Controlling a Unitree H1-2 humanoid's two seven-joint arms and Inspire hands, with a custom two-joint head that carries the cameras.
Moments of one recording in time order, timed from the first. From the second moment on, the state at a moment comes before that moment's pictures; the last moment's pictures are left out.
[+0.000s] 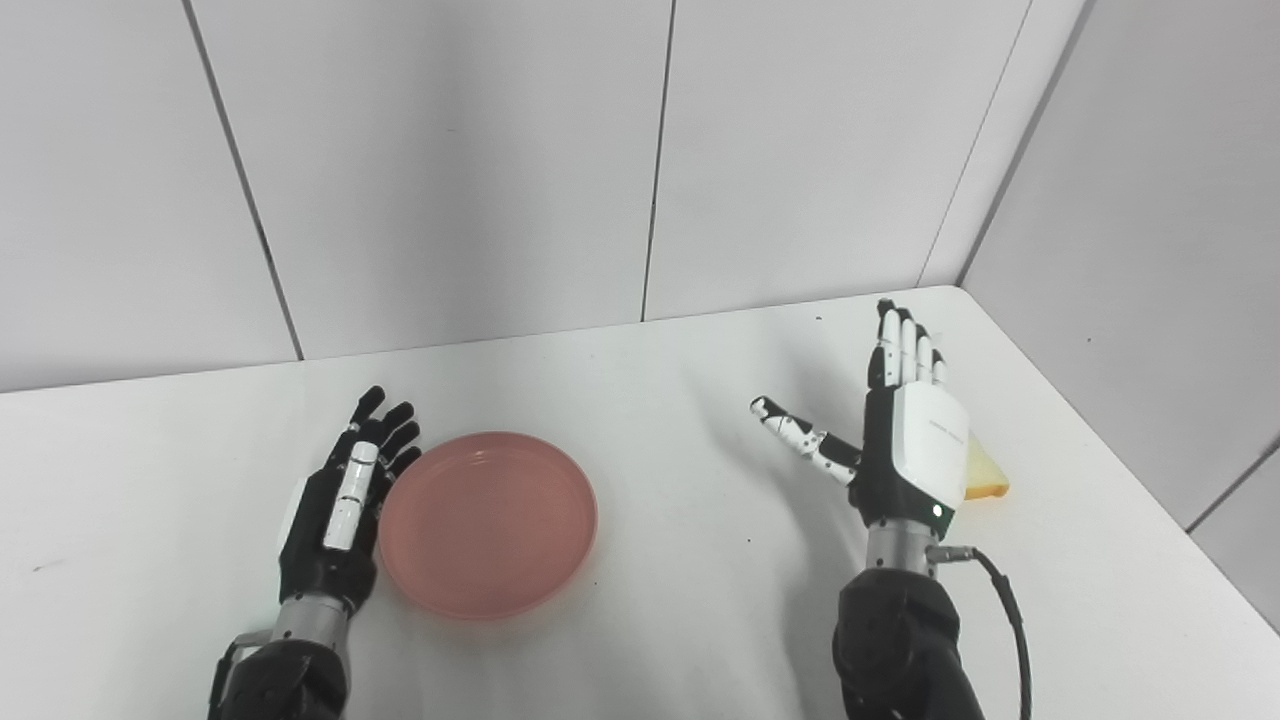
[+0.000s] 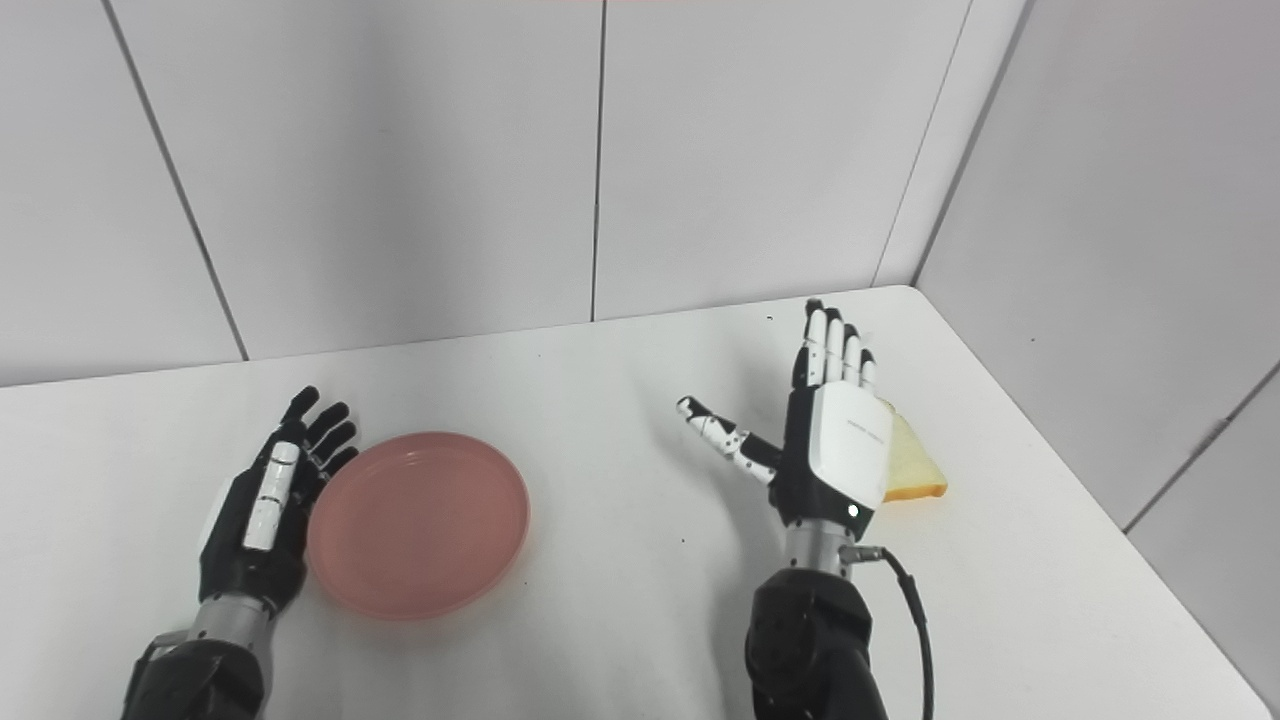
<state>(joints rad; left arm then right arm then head) -0.45 -0.06 0.02 0.51 -0.18 -0.12 -0.17 -0.22 -0.12 -0.14 -0.11 -0.91 0.31 -0.34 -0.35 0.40</state>
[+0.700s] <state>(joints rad) -0.47 -0.06 0.02 0.54 -0.18 -0.14 -0.19 -0.41 -0.21 -0.42 -0.03 -1.21 0.47 0.05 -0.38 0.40</state>
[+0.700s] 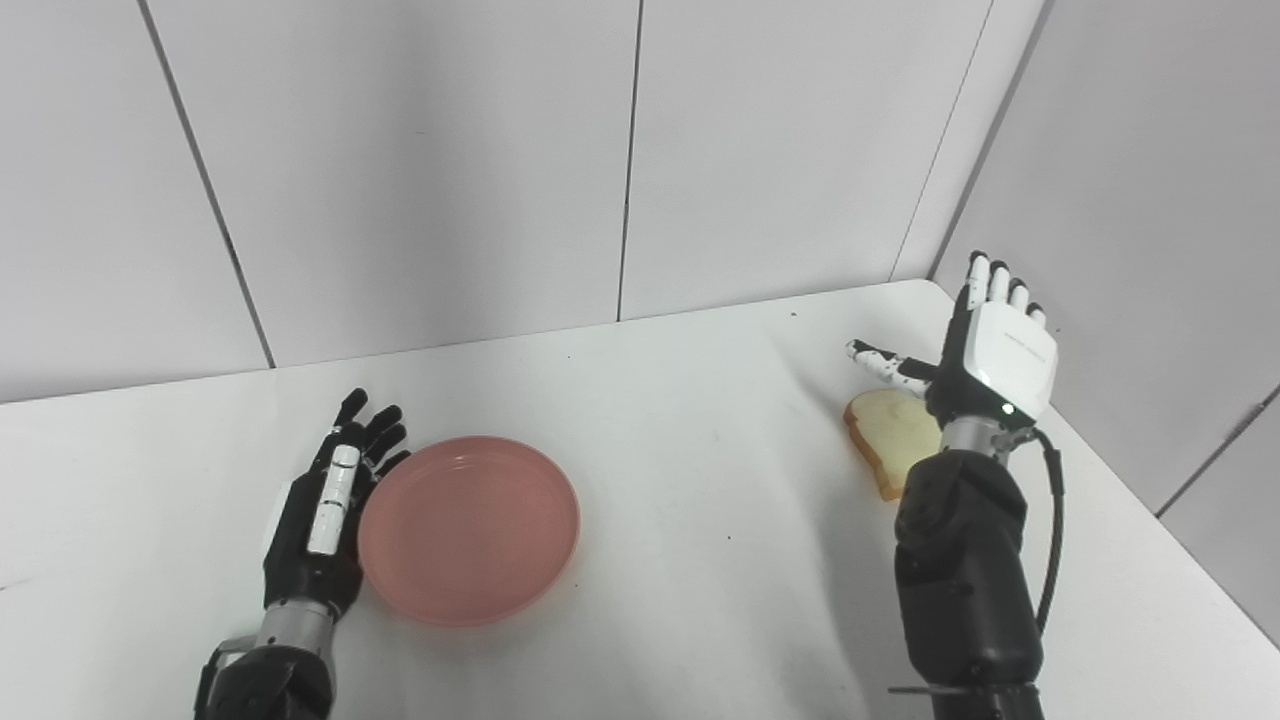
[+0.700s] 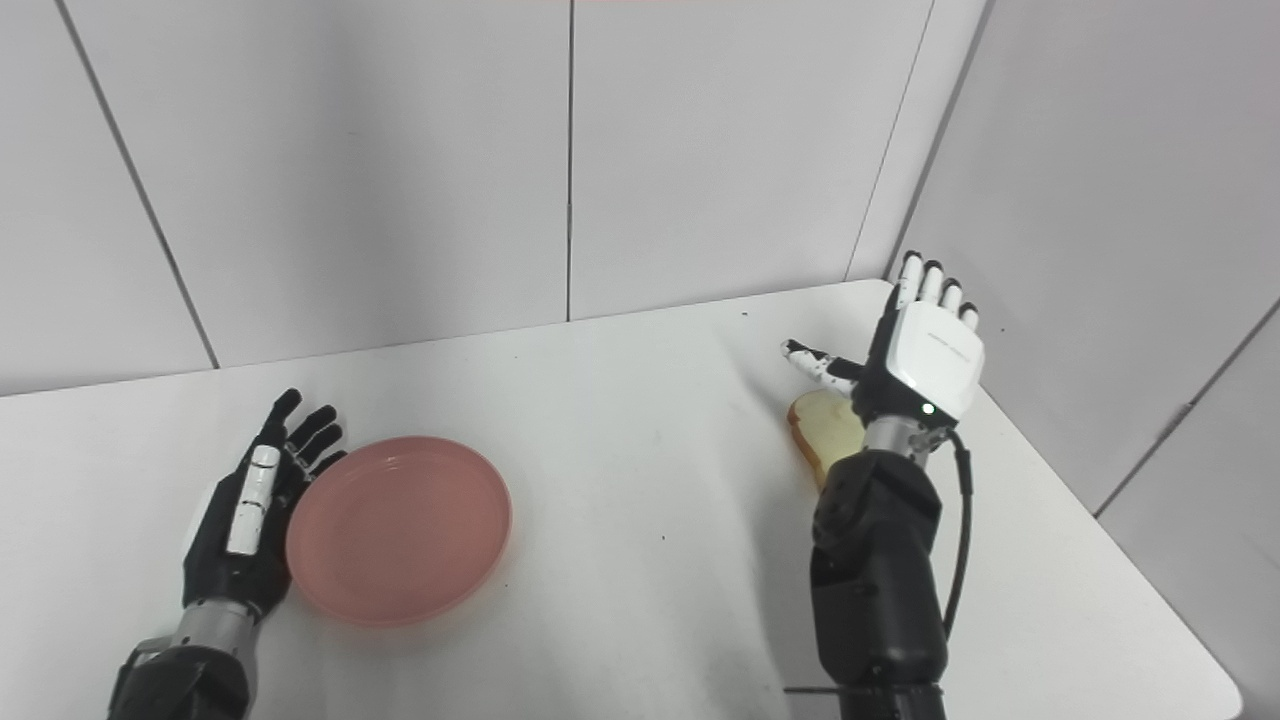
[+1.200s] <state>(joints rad) -0.47 -0.06 0.01 0.55 -0.18 -0.14 -0.20 -0.45 -0.20 -0.46 -0.12 -1.39 0.48 0.50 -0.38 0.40</state>
